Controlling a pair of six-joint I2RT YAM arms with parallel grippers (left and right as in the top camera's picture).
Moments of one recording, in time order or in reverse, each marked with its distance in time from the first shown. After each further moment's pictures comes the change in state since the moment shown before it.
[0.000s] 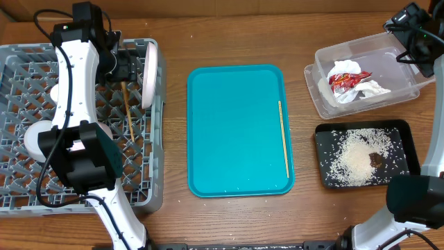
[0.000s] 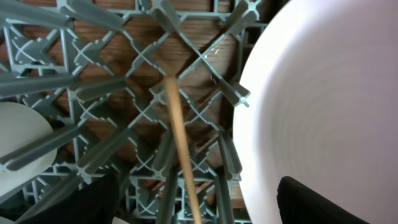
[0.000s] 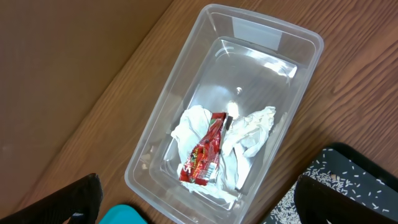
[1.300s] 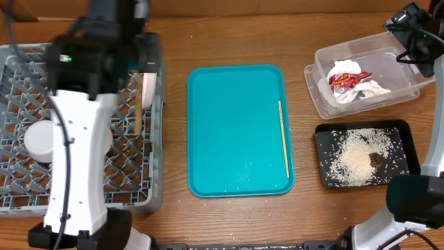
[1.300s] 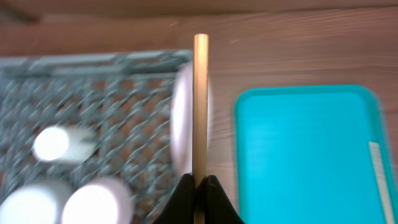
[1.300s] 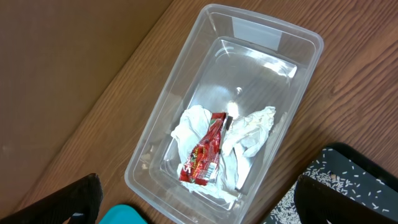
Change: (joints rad) left arm -0.303 -0.444 0.145 -0.144 -0.162 -0.185; right arm 0.000 0.000 0.000 0.000 0.000 0.000
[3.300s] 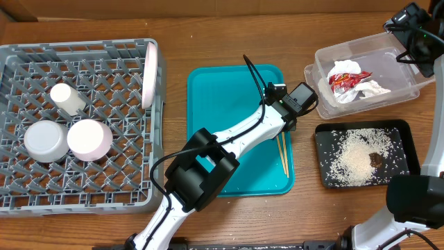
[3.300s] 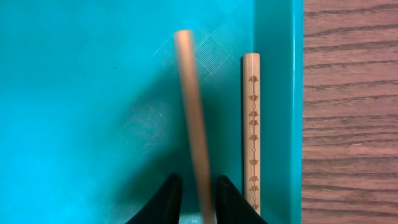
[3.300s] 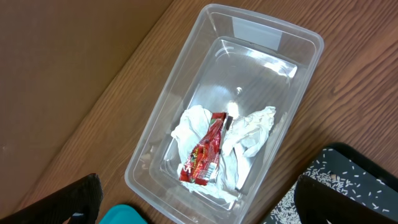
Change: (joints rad) left arm -0.699 0.610 -0.418 0.684 -0.129 -0.723; right arm 0.000 0.000 0.000 0.000 0.000 0.000
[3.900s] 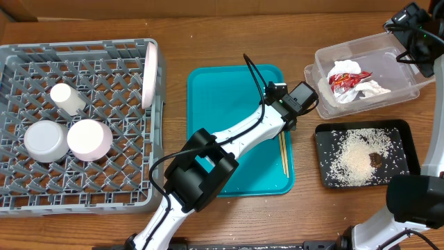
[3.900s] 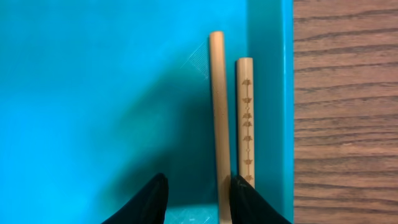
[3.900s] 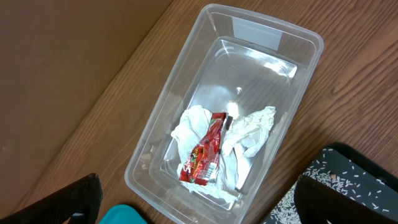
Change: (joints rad) left arm 0.000 -0.008 0.000 0.003 0.000 0.008; right arm 0.000 0.000 0.000 0.000 0.000 0.000
